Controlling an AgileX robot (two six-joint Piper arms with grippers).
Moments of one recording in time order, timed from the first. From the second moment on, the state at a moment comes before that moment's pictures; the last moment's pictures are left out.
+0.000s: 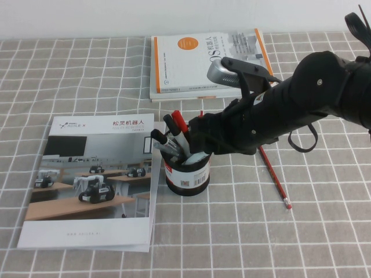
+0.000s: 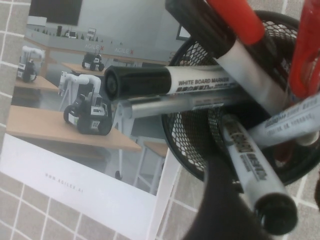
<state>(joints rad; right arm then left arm) 0.59 1.74 -1.32 0.53 0.64 0.05 -0.05 -0.01 0.03 -0.07 0.38 0.07</state>
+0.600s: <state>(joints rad) 0.59 1.74 -1.32 0.53 0.64 0.05 -0.05 -0.01 0.03 -0.07 0.38 0.07</state>
